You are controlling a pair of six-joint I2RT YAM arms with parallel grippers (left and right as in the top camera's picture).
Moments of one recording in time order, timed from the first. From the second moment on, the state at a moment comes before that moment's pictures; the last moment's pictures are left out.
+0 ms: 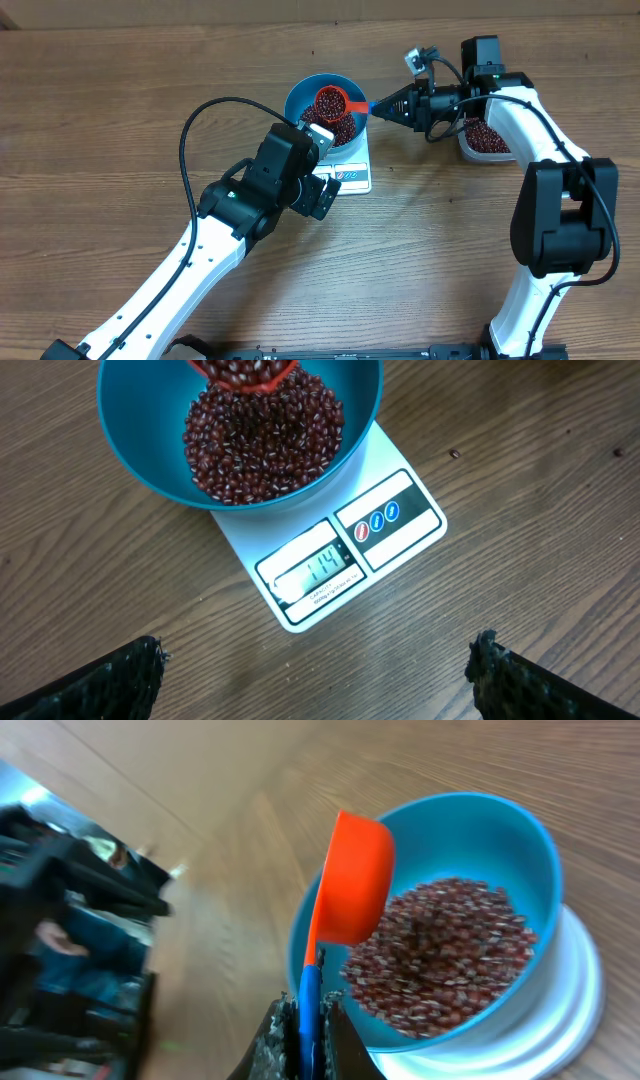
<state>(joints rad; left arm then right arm) -0.56 1.36 1.06 -0.60 -0.04 0.00 0.05 2.07 1.57 -0.63 -1.23 -0.46</state>
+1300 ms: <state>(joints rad) -0.56 1.36 1.06 -0.60 -0.04 0.00 0.06 2.07 1.57 -0.43 -1.02 -1.06</state>
